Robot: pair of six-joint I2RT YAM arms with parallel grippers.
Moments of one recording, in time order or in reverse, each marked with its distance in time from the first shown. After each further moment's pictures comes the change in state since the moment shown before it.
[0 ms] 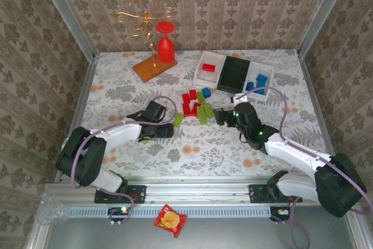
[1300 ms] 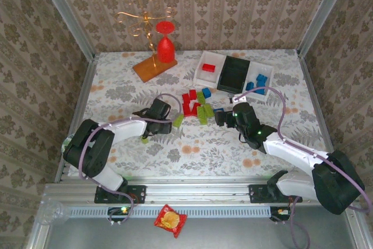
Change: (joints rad) left arm -0.021 0.098 0.054 0.063 -0.131 0.033; right arm 0.000 0.025 0.000 0.002 0.001 0.000
